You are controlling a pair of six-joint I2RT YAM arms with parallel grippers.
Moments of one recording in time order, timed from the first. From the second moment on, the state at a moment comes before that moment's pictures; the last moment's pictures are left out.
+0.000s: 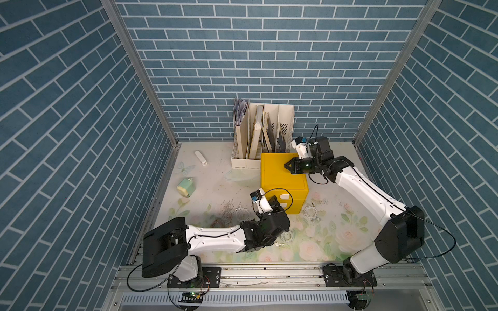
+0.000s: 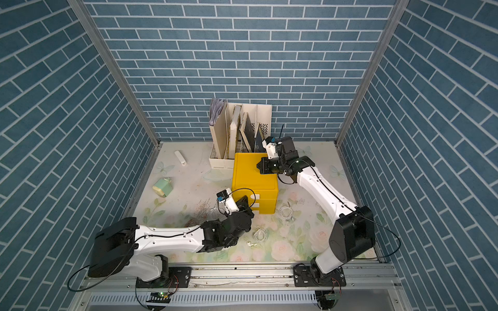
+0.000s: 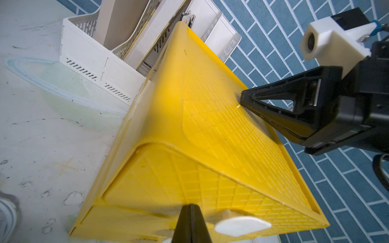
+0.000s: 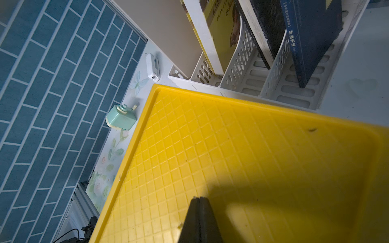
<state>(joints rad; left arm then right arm) -1.27 1.49 0.79 0.23 -0.95 -1.14 0.50 1.56 1.39 -0.56 -0.40 0.33</state>
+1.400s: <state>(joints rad) -1.26 1.80 0.43 1.33 -0.63 -1.52 0.50 1.55 1.37 -0.53 -0.42 0.33</state>
